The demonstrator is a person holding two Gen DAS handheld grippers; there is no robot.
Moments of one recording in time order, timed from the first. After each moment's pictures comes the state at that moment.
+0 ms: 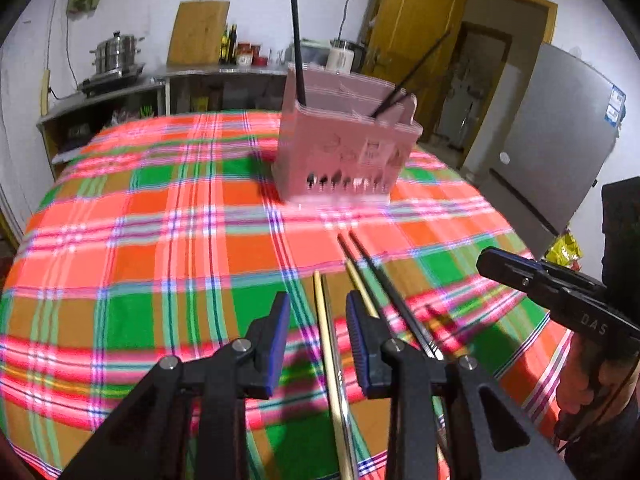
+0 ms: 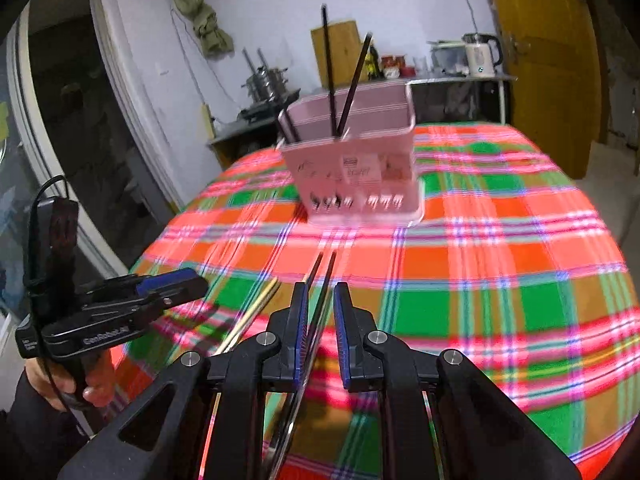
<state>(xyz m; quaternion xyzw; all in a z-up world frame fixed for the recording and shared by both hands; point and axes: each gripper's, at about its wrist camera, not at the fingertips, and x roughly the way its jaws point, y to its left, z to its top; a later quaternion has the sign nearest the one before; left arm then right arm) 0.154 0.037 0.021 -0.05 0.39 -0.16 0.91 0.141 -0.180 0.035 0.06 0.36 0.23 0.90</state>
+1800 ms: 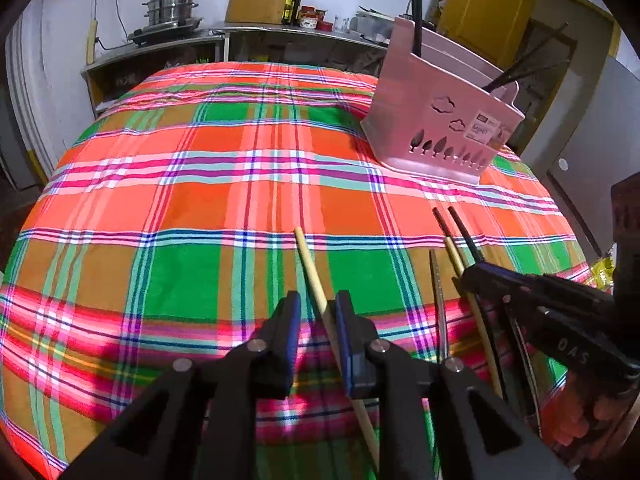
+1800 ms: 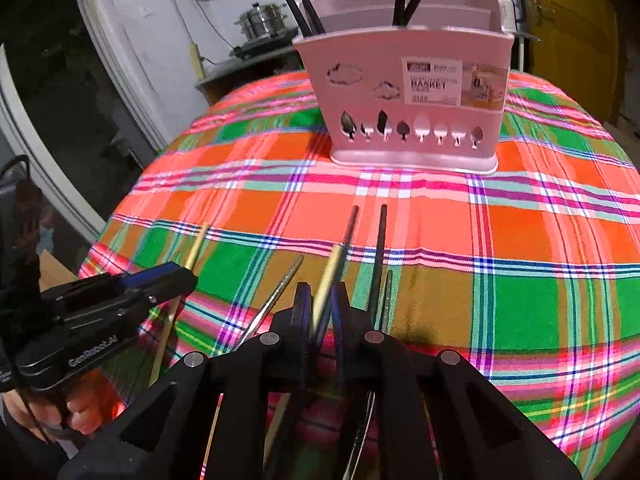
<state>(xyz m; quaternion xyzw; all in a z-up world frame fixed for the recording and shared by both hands) 0.180 0.075 -0.013 -0.08 0.45 -0.07 0.89 0.193 -0.109 -0.014 0.02 0.45 0.22 0.86</state>
